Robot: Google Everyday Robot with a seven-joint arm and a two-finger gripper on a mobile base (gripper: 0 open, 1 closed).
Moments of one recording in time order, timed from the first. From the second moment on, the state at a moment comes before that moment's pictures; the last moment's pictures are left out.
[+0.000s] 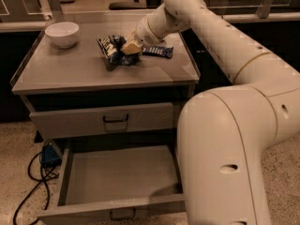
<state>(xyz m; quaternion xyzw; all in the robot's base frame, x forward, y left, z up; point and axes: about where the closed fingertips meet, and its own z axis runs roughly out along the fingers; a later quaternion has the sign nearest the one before) 0.785 0.075 0.856 -0.63 0.65 0.17 0.38</state>
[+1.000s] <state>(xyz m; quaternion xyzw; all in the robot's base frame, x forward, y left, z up) 0.785 0.075 0.856 -0.63 0.65 0.17 0.38</state>
